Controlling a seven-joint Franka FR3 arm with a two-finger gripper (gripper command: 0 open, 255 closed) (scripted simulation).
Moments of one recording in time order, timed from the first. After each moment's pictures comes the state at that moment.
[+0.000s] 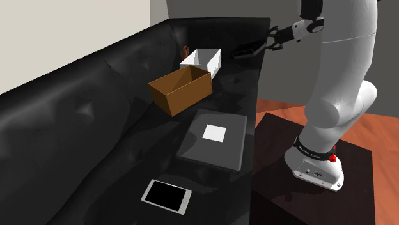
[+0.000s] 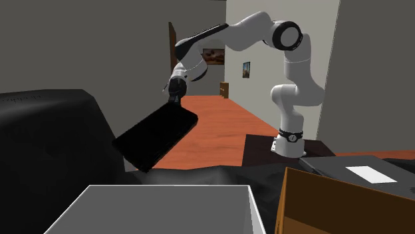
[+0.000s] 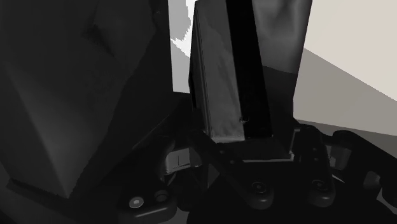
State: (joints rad) arm -0.40 0.39 -0.90 -1.88 1.44 1.67 -0.54
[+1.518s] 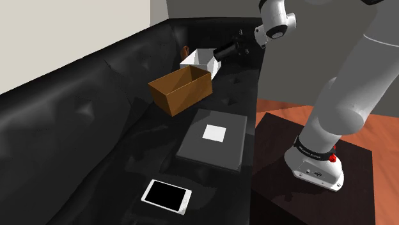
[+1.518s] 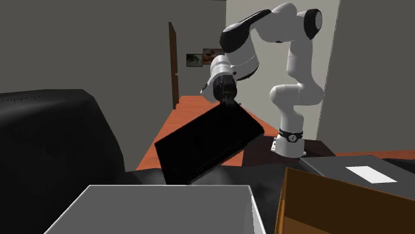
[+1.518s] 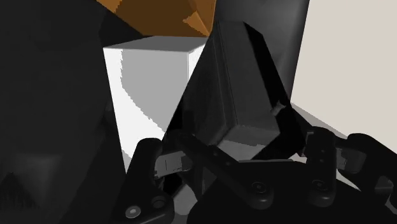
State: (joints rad) arm 0.05 -0.08 -0.70 -2.29 1.49 2.37 -0.47
